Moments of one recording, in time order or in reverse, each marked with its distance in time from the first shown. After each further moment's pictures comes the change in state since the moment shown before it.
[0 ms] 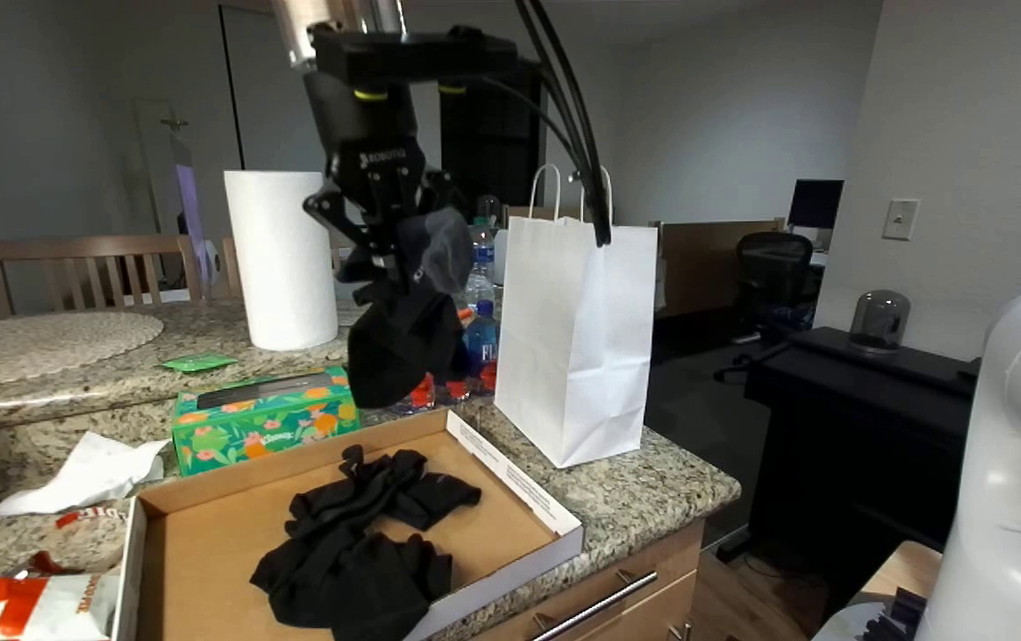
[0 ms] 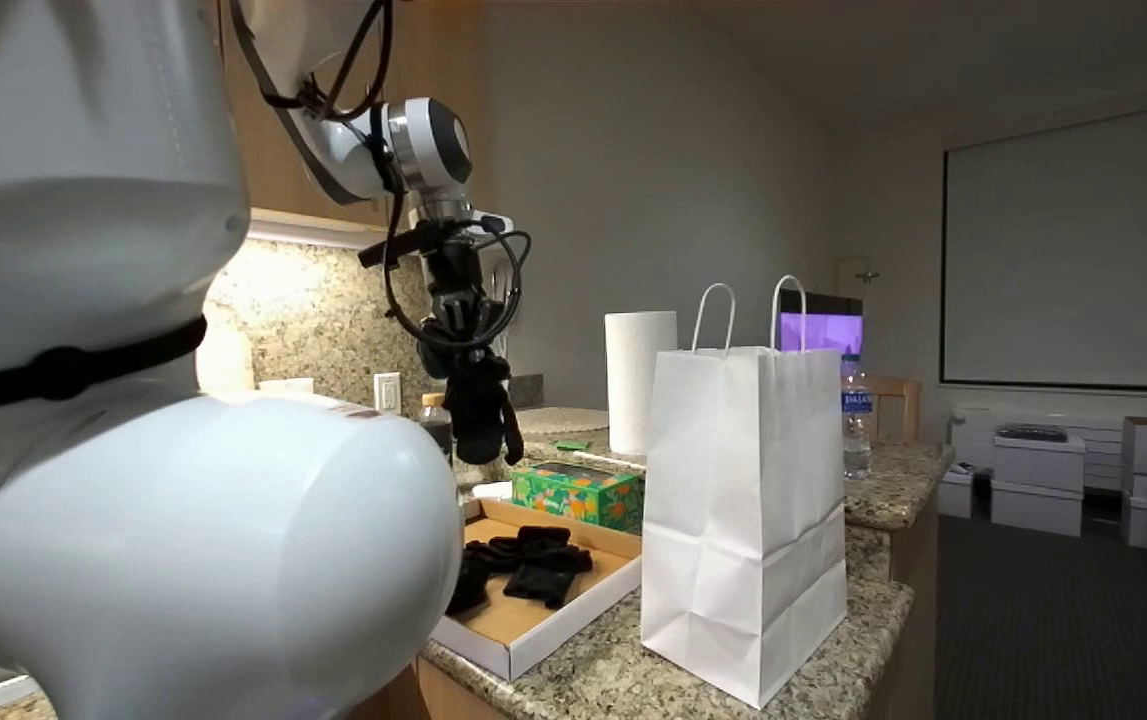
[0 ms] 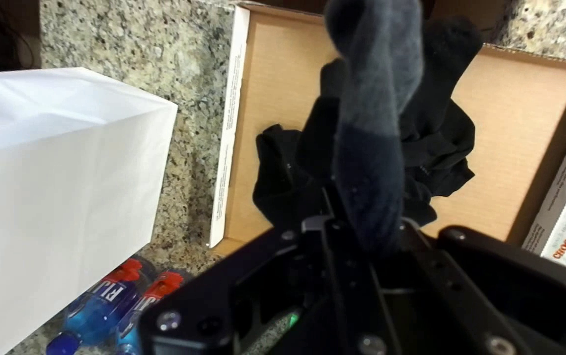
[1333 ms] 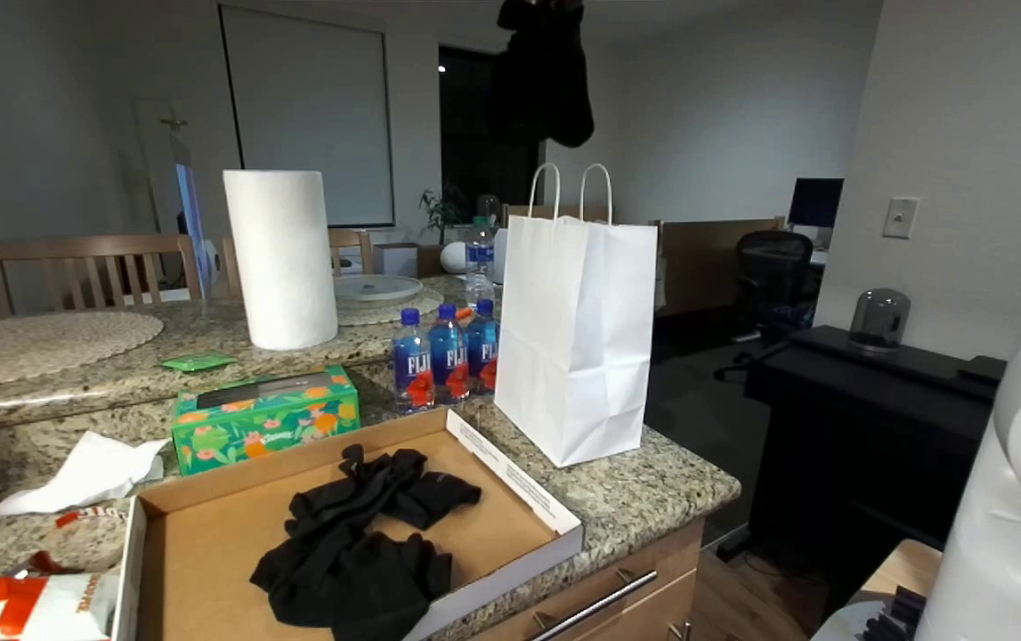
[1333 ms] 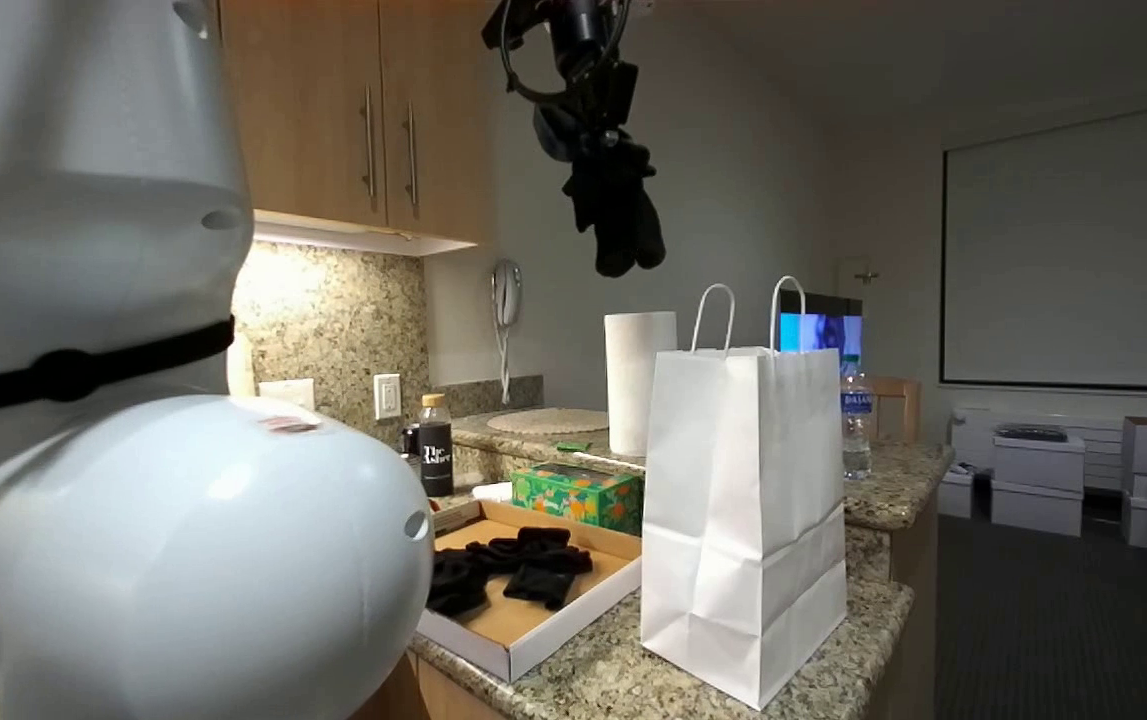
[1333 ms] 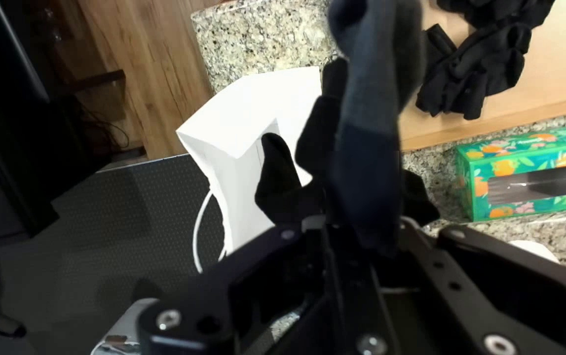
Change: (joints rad) arm -0.260 0.036 -0.153 0.664 -0.019 -0.540 0.003
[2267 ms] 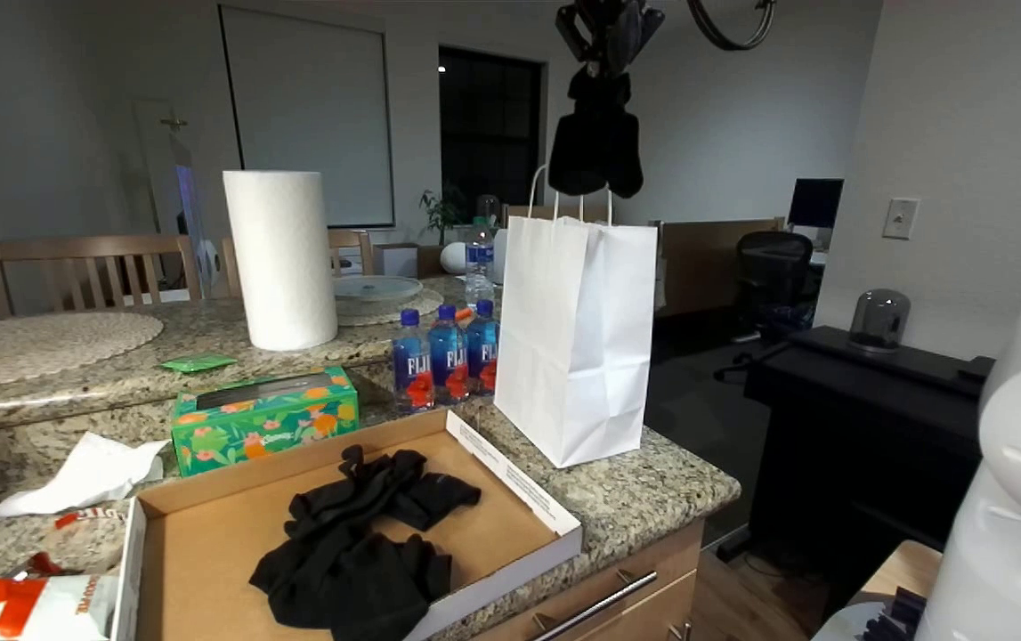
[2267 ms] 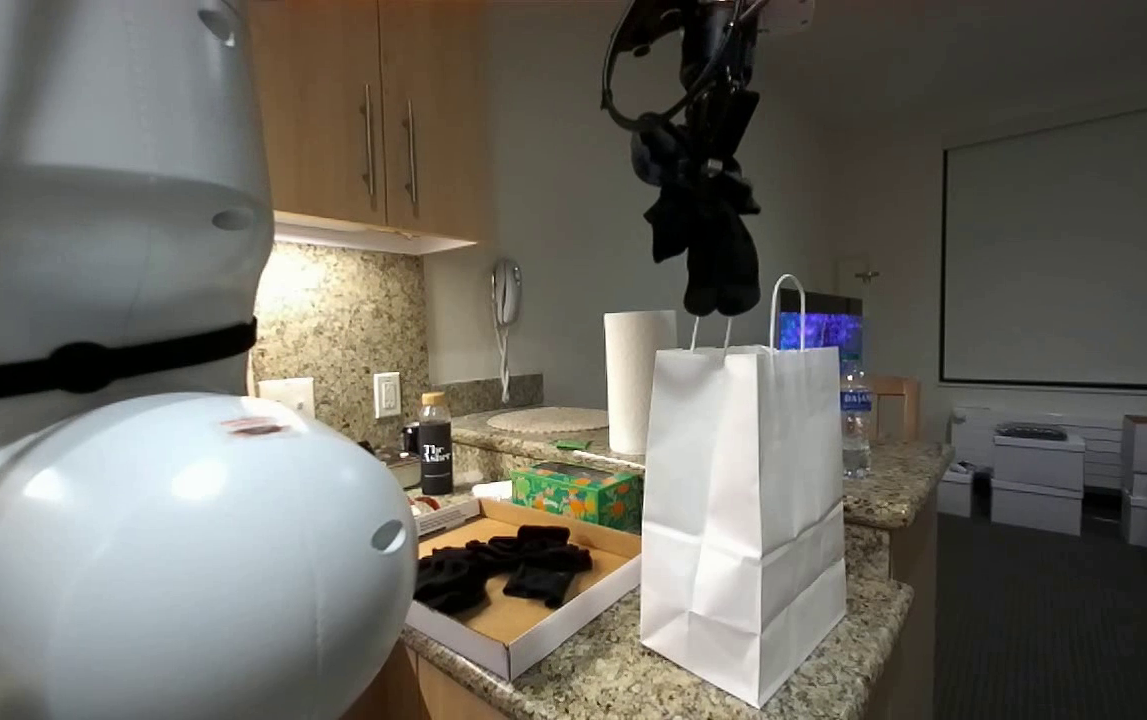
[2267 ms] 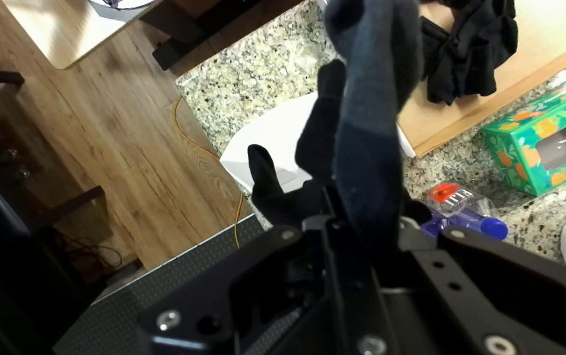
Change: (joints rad) arm -0.101 0.073 -0.249 -0.048 0.216 0.010 -0.002
